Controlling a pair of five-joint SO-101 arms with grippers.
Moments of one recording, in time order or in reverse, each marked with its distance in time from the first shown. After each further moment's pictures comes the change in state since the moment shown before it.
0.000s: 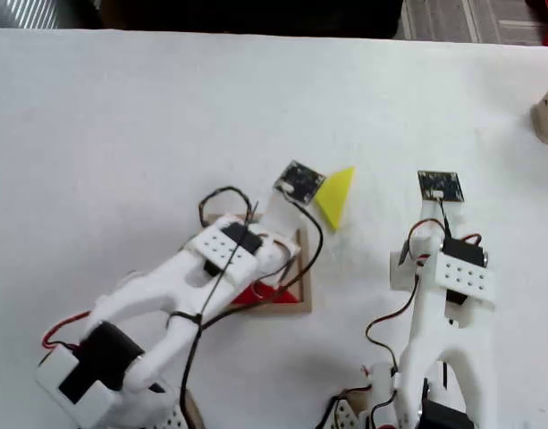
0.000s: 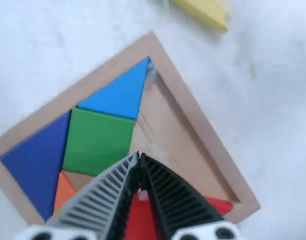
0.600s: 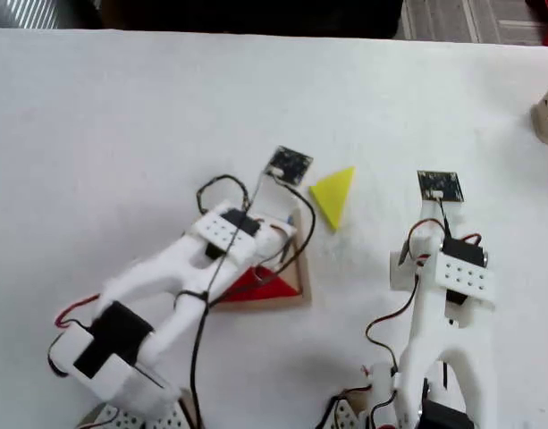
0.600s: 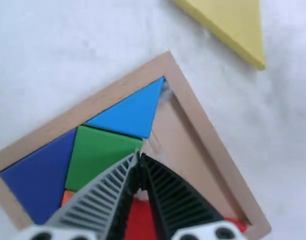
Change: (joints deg) left arm -4.5 7.6 -5.2 -2.0 3.4; right arm 0.0 0.0 0.0 0.0 0.2
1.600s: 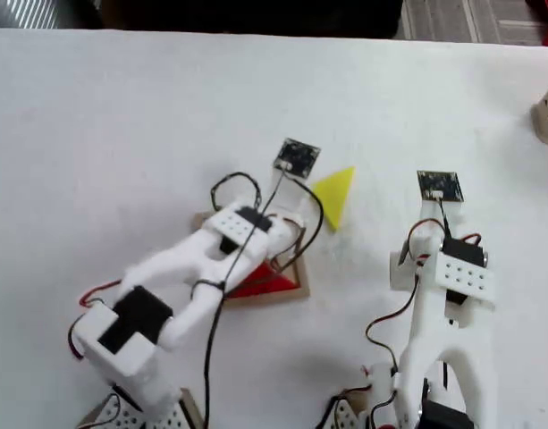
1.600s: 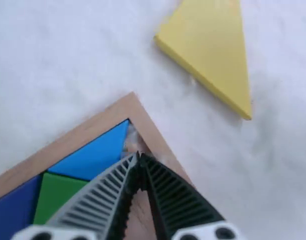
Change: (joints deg) left arm 1.8 8.0 -5.6 -7.9 3.5; right arm 0.0 0.0 0.0 0.0 0.1
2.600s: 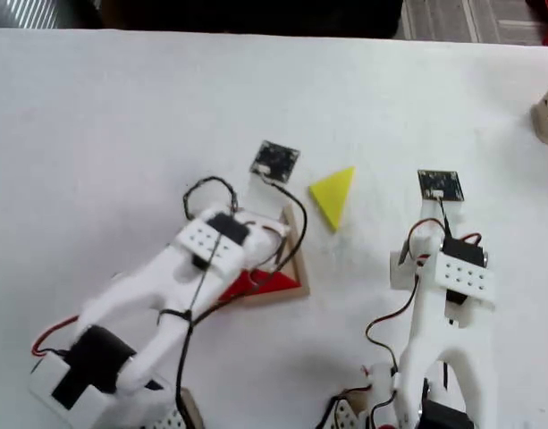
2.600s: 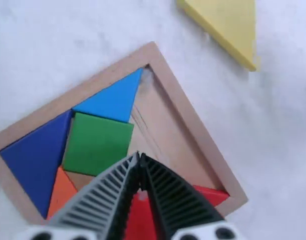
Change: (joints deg) left arm -1.1 -17.8 10.8 9.4 0.2; right arm 0.0 0.0 0.0 -0.5 0.1
